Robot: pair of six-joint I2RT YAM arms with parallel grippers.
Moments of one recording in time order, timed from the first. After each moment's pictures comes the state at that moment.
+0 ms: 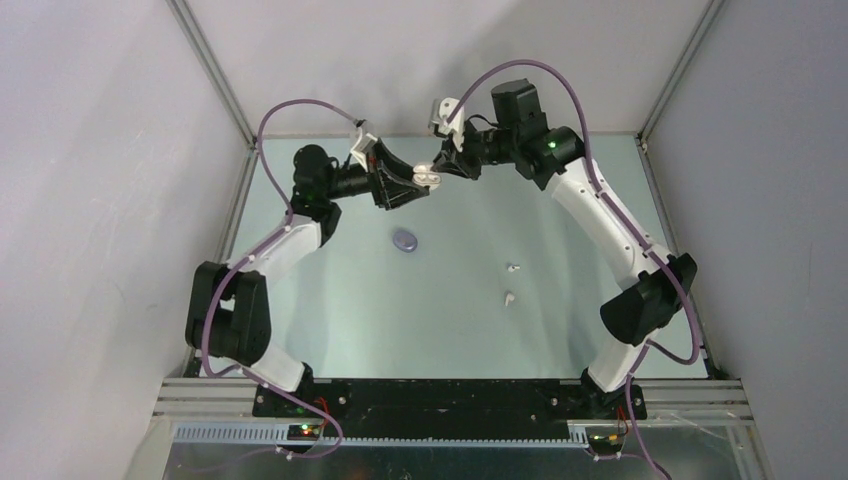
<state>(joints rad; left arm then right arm) -0.27 1.56 1.05 0.72 1.13 -0.39 0.54 1.74 1.94 -0.69 -0.67 -0.65</state>
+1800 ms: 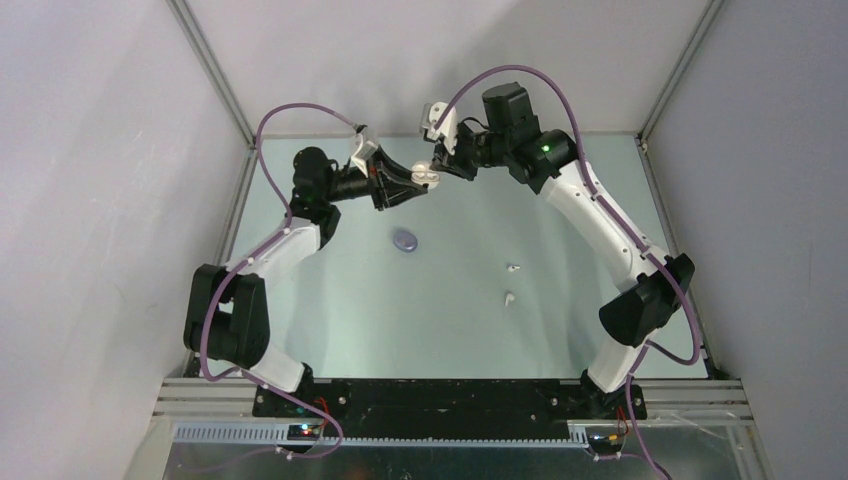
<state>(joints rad) -0.27 1.54 1.03 0.70 1.13 -0.28 0.59 1.74 1.94 -0.69 -0.53 -0.69</state>
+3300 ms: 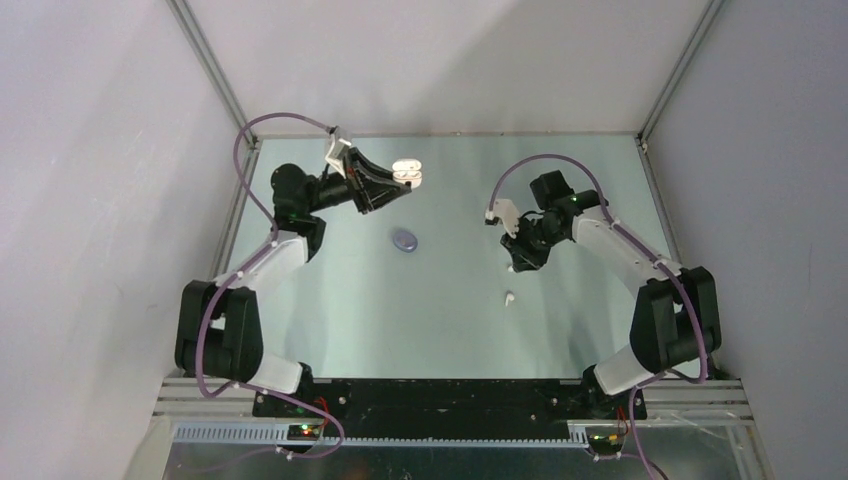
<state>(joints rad) -0.19 1.46 0.91 0.90 1.10 -0.56 0.34 1.52 1.18 -0.91 -0.48 -0.77</state>
